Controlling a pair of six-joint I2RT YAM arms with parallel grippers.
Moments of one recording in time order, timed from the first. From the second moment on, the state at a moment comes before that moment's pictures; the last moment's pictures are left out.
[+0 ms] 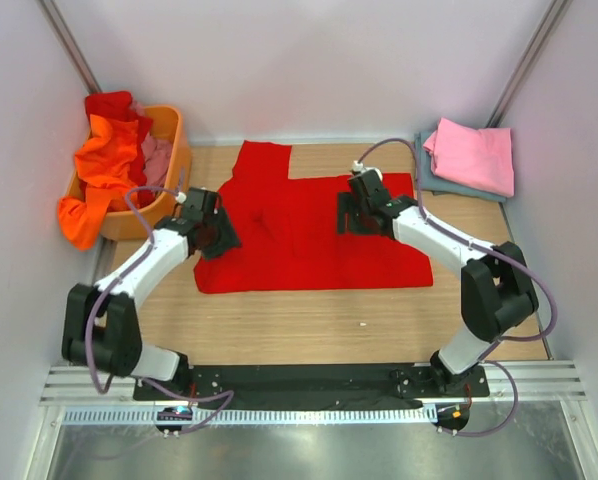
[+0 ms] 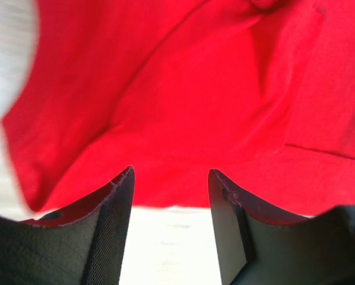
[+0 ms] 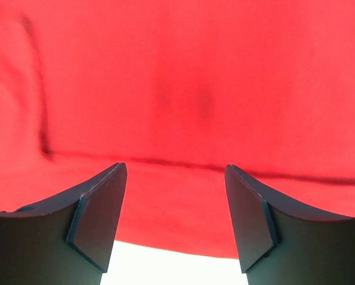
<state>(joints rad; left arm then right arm) -0.27 1.39 0.96 -0.56 -0.02 -0.68 0.53 1.65 1.24 -0.47 0.18 0.41</state>
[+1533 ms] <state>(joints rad) -0.45 1.55 1.42 -0.69 -0.26 -0.58 0.61 1.05 0.86 -0.63 0.16 0.75</state>
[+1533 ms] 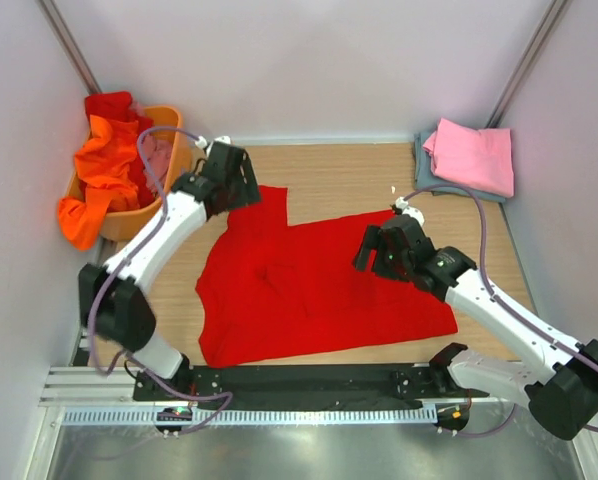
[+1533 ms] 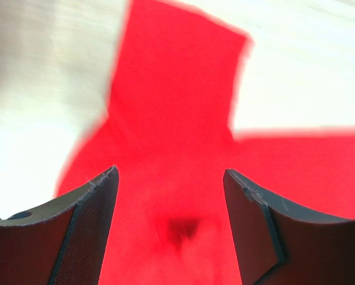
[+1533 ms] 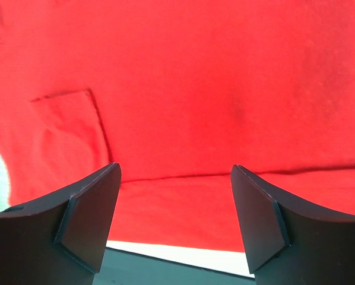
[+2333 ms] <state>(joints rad) -0.16 2.47 2.18 -0.73 -0.01 -0.38 0.61 0.93 0.82 -0.70 0.12 0.70</state>
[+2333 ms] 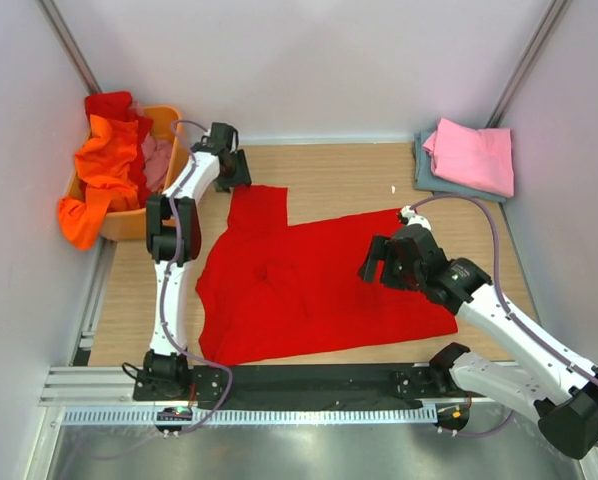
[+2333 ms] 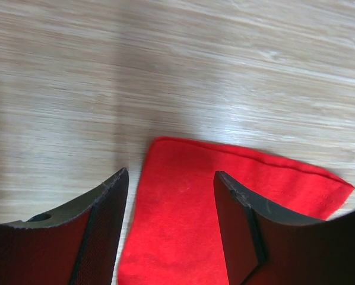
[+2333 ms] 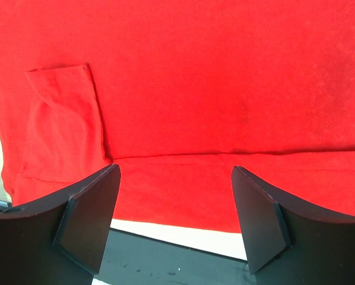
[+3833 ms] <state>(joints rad) -0.33 1.85 1.62 -0.90 0.01 -0.32 0.11 2.05 1.59 -0.65 0.21 0.47</state>
